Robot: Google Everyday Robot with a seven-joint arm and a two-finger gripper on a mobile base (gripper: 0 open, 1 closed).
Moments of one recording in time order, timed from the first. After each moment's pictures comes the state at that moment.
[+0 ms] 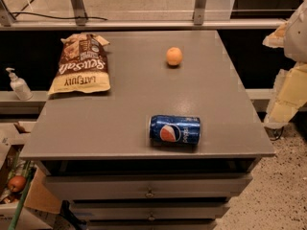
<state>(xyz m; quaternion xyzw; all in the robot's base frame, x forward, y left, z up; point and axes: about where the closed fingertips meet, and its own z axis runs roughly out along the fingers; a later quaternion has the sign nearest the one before) 0.438 -0.217 0.976 -0.60 0.78 -0.03 0.16</state>
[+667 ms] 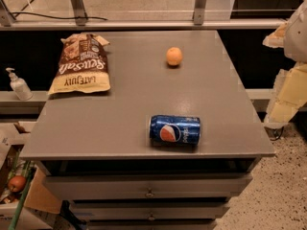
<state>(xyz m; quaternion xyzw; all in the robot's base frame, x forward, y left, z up) 0.438 -0.217 0.976 -0.60 0.78 -0.03 0.16</state>
